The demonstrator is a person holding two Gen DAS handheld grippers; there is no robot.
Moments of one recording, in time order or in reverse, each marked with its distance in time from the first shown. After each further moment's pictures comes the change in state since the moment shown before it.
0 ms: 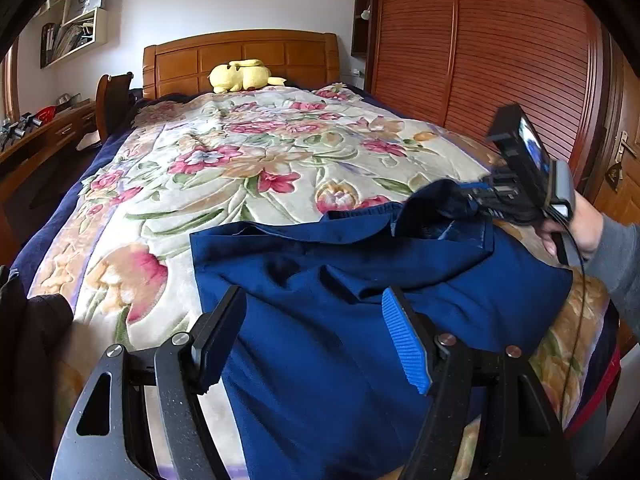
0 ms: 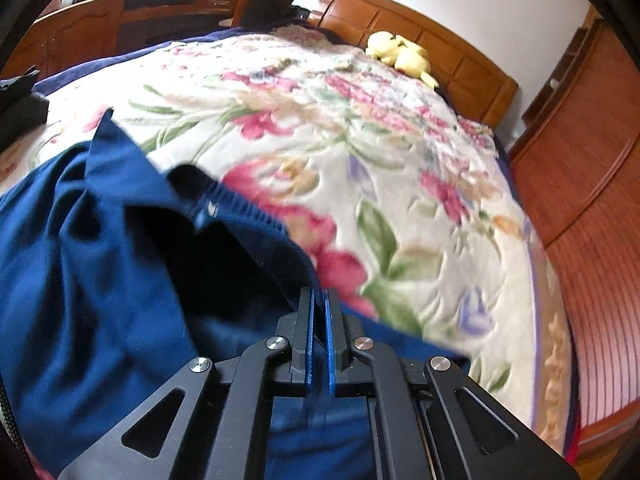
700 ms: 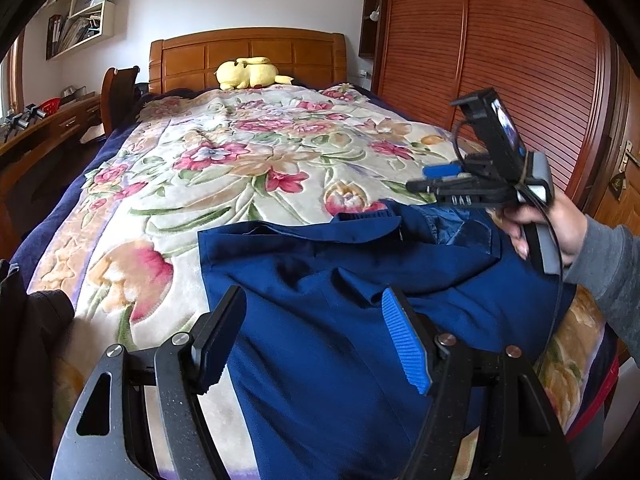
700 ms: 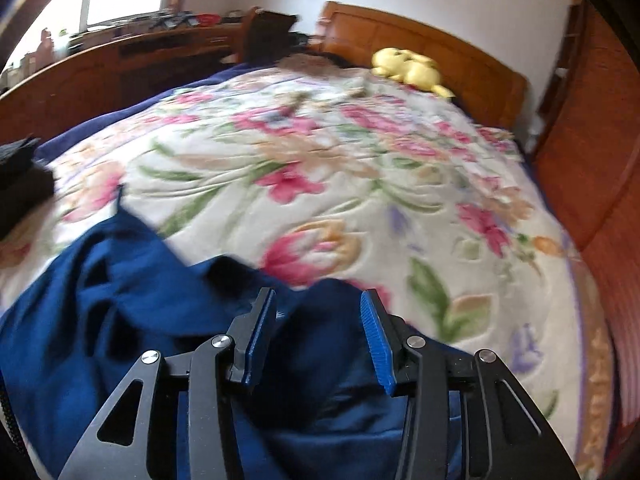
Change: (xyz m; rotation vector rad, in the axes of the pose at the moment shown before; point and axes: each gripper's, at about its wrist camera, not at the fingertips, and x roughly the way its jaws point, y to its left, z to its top) left arm 0.003 0.010 0.003 -0.026 0.002 0.006; right arm 0.032 0.024 0.039 0.111 -0.082 0.160
